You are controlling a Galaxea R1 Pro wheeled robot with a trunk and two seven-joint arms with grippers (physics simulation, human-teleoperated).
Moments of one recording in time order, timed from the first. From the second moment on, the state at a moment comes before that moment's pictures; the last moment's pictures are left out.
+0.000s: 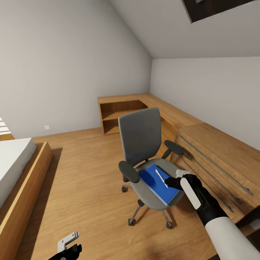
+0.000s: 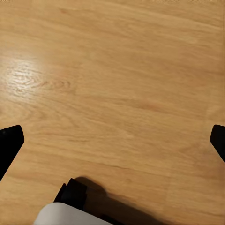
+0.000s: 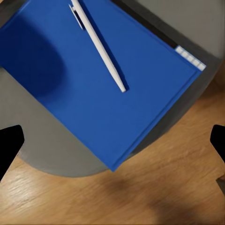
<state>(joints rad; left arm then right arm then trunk) -0.12 0.05 -0.02 -0.97 0.57 0.39 0.39 -0.66 -0.12 0.17 -1.02 -0.54 0.83 -0.34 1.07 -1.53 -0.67</state>
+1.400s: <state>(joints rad) -0.12 0.05 -0.03 -0.93 0.57 0.32 0.39 -0.66 -0.11 0.17 -1.00 -0.51 0.76 -0.33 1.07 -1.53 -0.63</state>
